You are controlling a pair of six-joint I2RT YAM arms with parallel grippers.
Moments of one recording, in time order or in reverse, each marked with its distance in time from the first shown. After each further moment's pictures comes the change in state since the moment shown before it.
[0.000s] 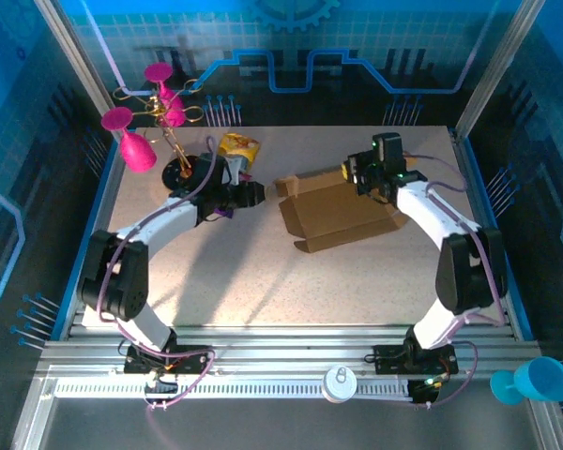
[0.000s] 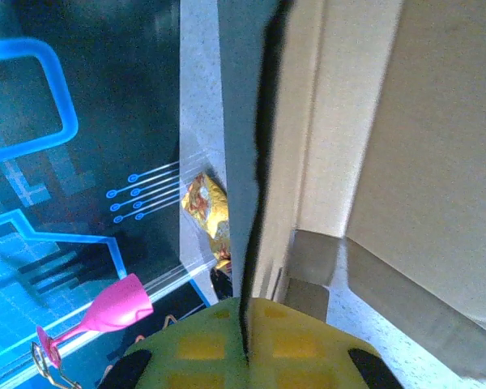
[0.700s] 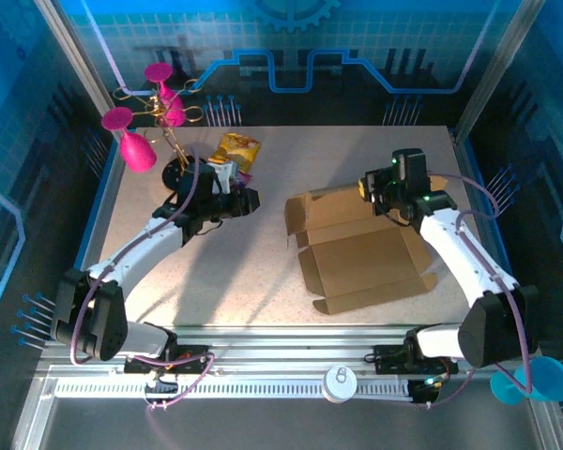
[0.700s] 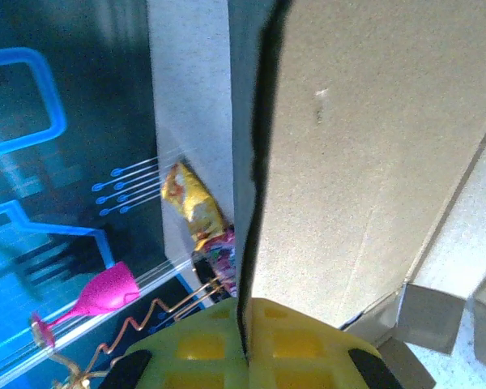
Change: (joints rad) left arm -0.035 -0.220 -0.116 -0.031 -0.021 -0.061; right arm -0.003 -0.230 -0.132 -0.156 0.020 0.019
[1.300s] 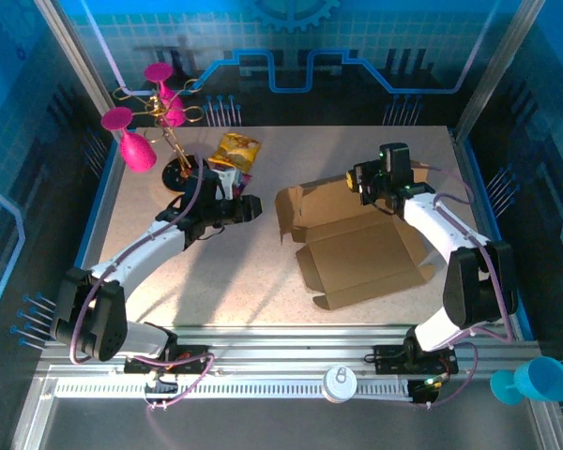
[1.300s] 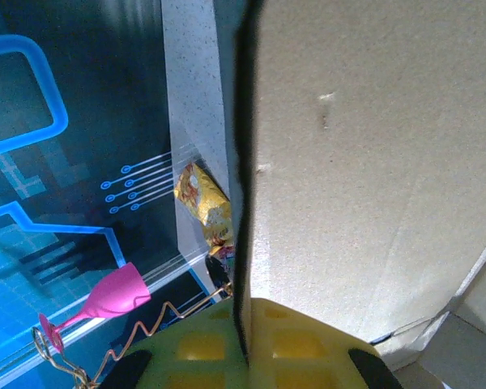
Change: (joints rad) left arm -0.013 0.009 -0.037 0.004 0.001 -0.011; right arm -0.014 0.164 0.019 0.206 -0.072 -0.002
